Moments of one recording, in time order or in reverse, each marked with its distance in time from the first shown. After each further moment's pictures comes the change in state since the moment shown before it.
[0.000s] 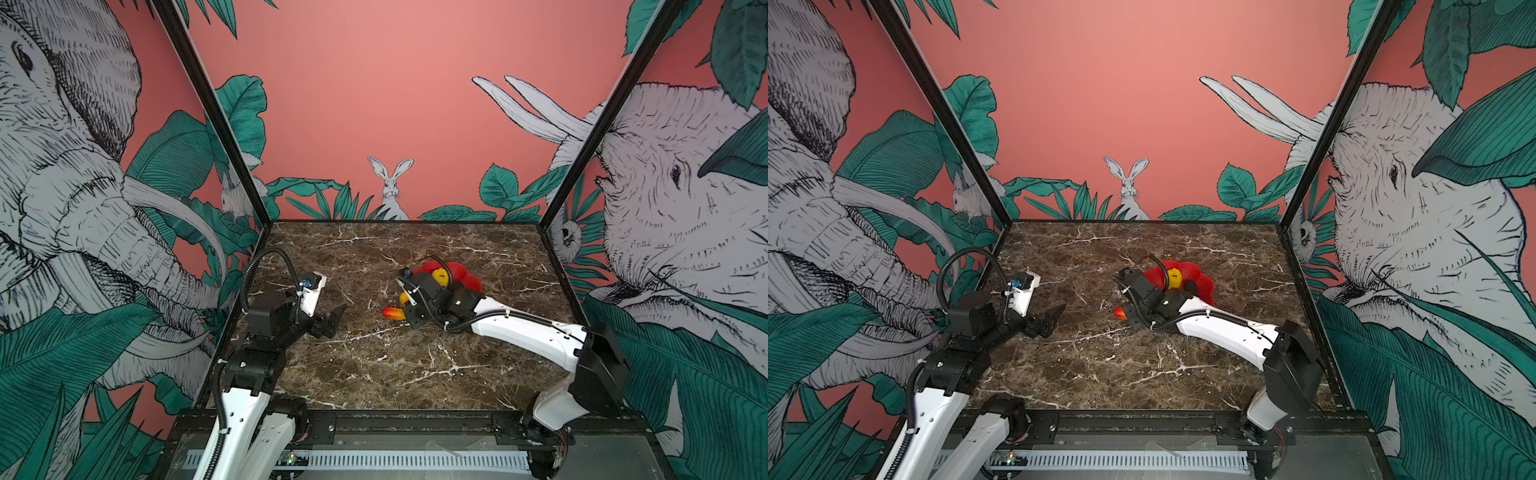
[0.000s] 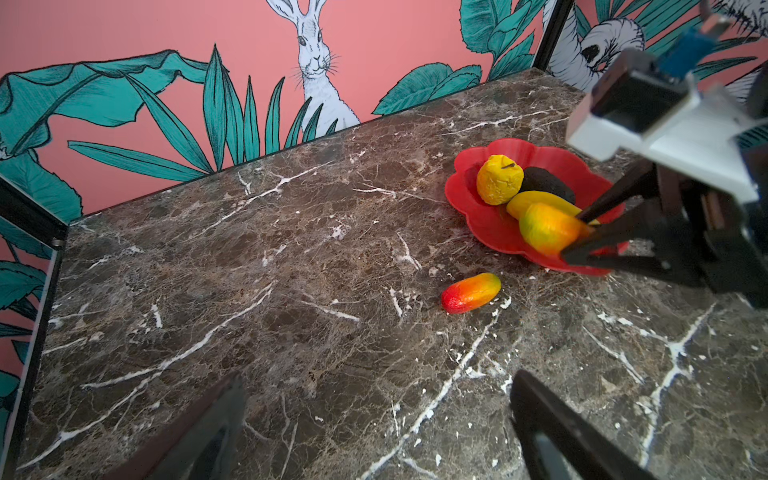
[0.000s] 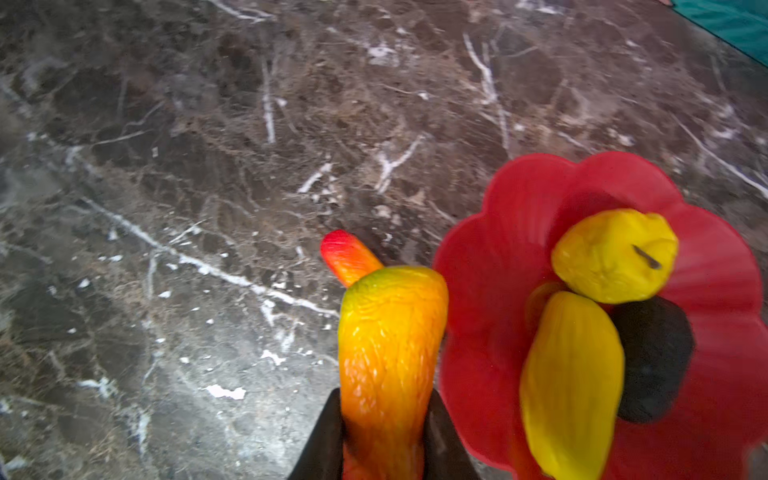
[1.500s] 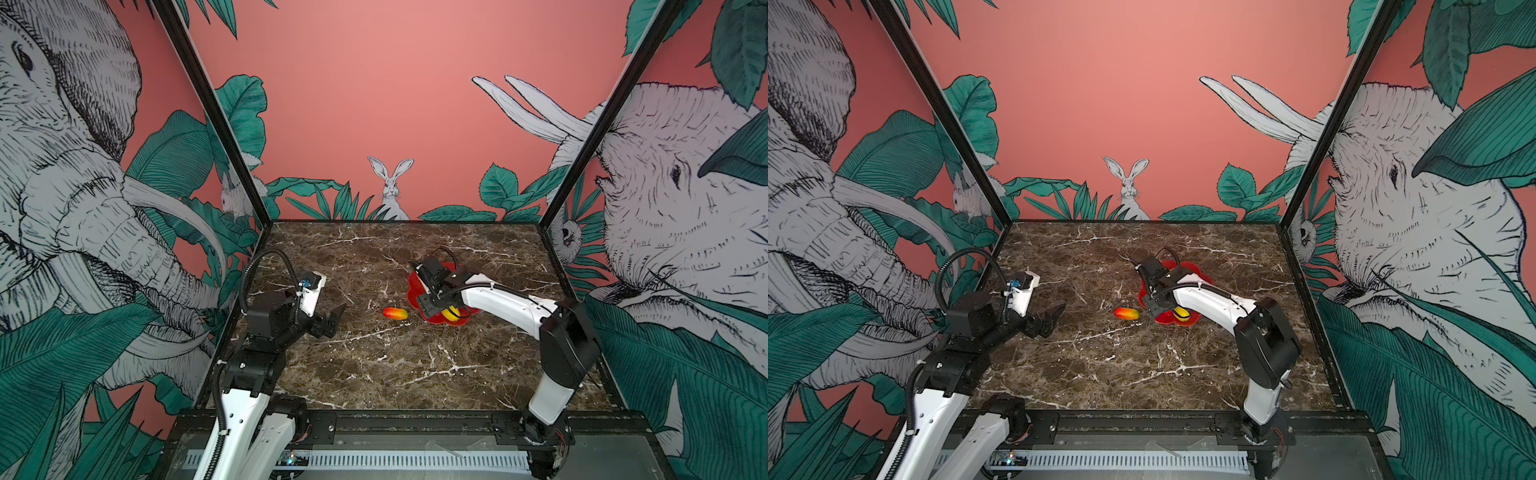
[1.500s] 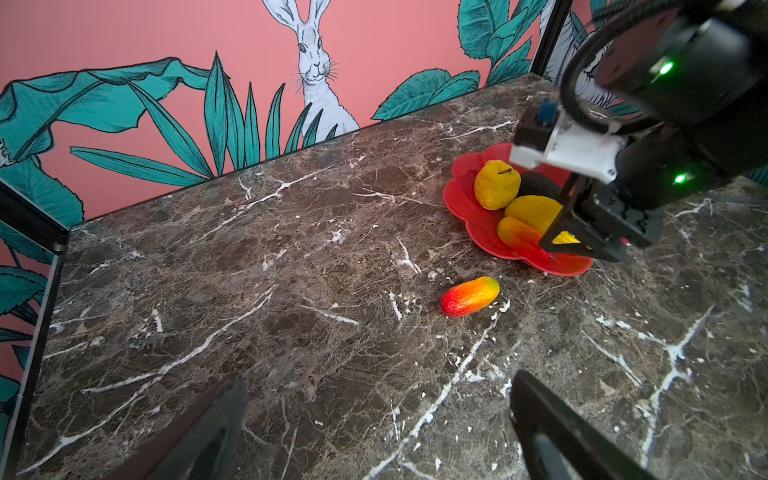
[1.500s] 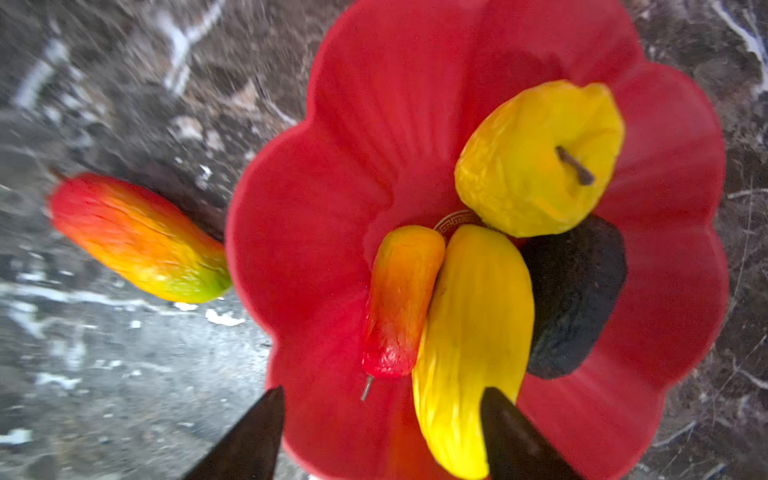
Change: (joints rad) left arm 0.000 -0.005 0.000 0.007 0.003 0.000; right arm -0.164 0.179 0.153 -0.212 -0.023 -0.076
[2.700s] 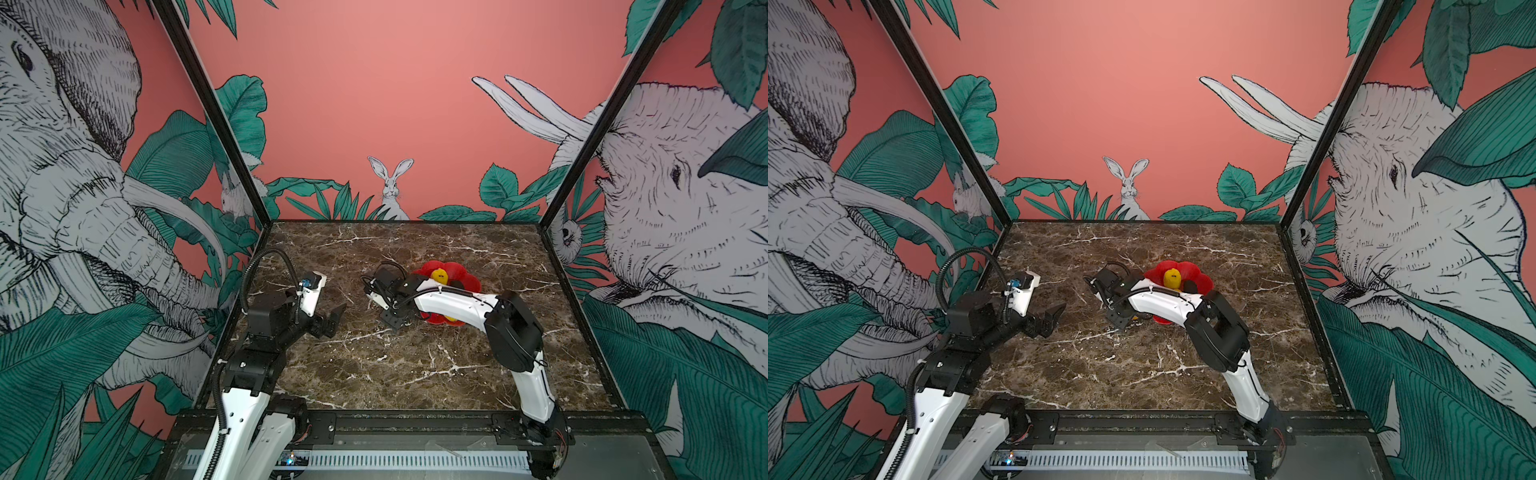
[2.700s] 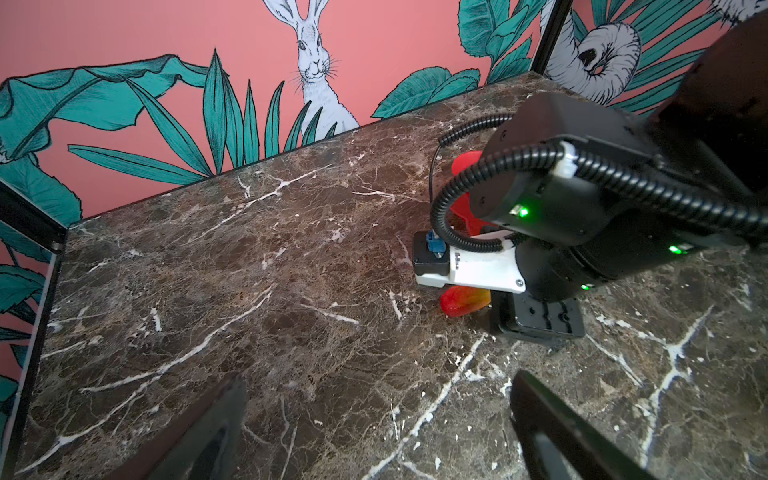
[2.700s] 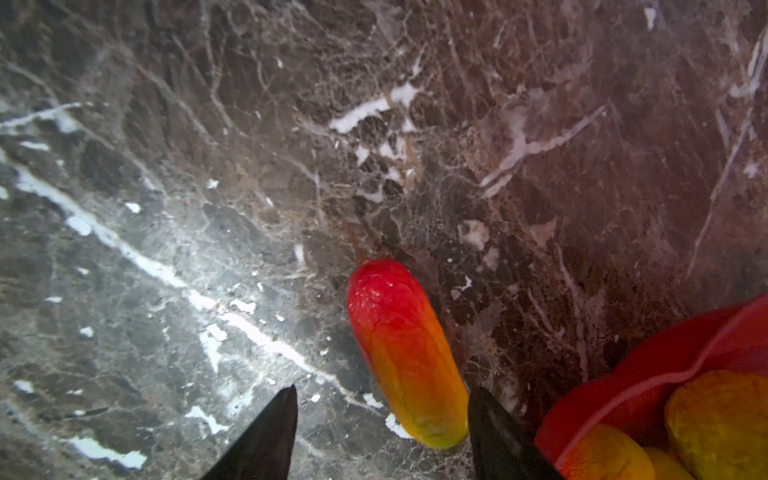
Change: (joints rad) left arm 0.000 0.006 0.000 0.000 0.000 0.000; right arm 0.180 0.367 0.289 -0.001 -0.085 -0.266
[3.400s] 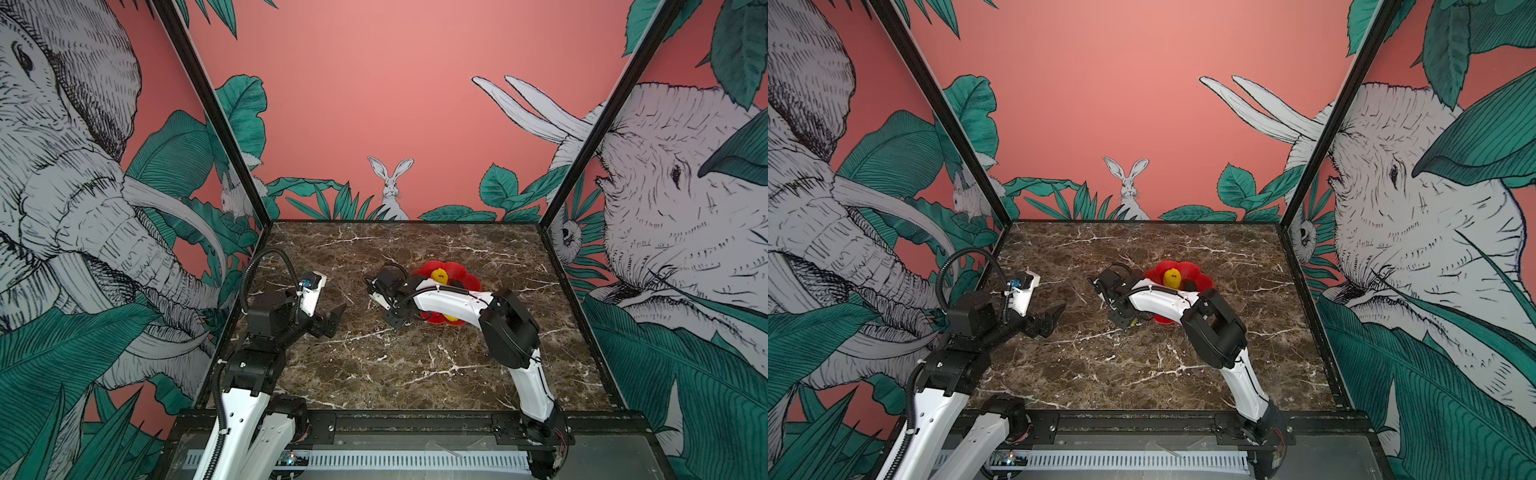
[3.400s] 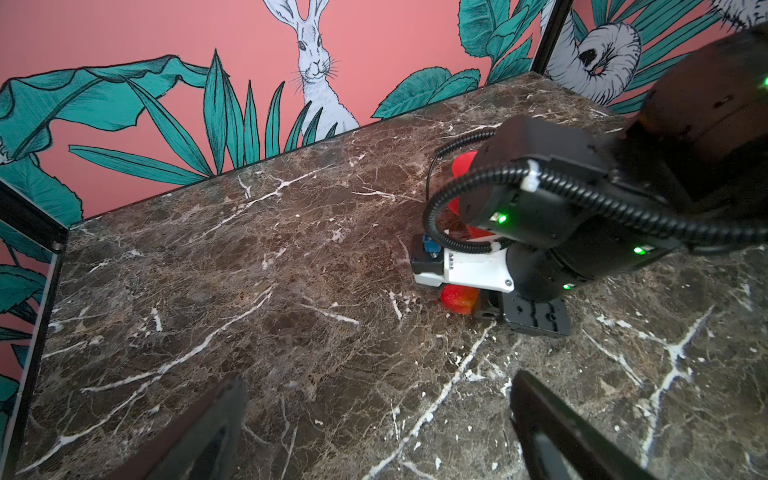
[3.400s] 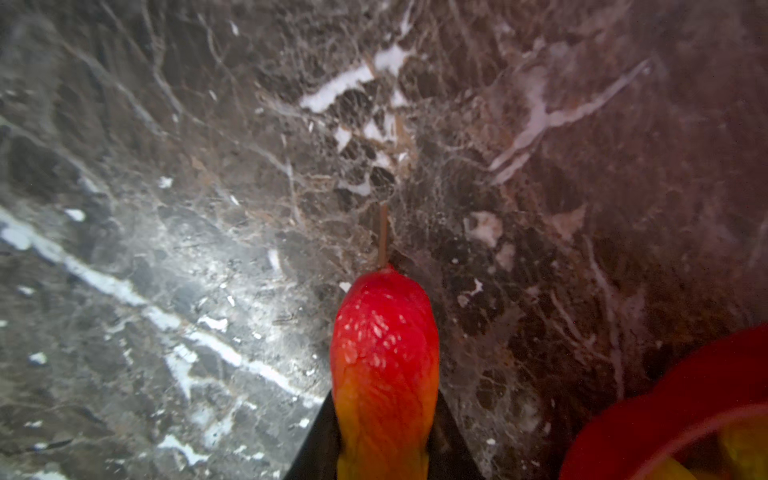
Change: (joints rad) left arm 0.000 -0.001 0.000 0.000 -0.001 0.000; right arm -0.012 -0.020 -0.036 0.020 -0.034 0.033
